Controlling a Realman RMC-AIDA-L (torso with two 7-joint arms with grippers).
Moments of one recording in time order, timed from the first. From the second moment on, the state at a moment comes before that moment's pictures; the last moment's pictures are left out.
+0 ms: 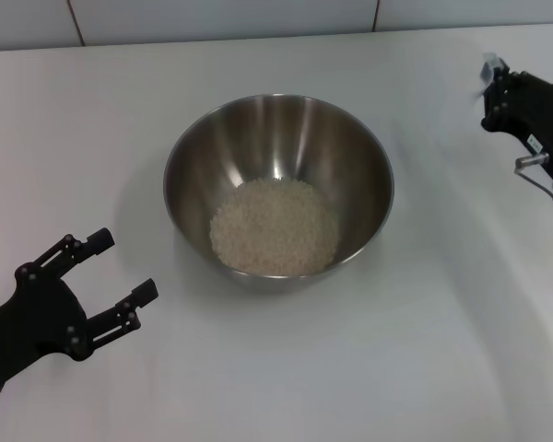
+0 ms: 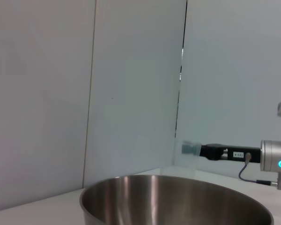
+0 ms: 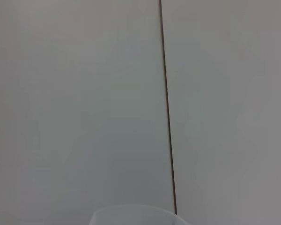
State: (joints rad) left arm -0.21 -2.06 0.79 0.32 1.57 1.65 -0.71; right arm 0.56 2.08 -0.05 -0.02 -1.55 -1.12 0.41
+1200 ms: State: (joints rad) left arm -0.21 -2.06 0.79 0.32 1.56 1.67 -0.71; right arm 0.57 2.08 -0.11 0.00 -1.55 -0.98 0.40
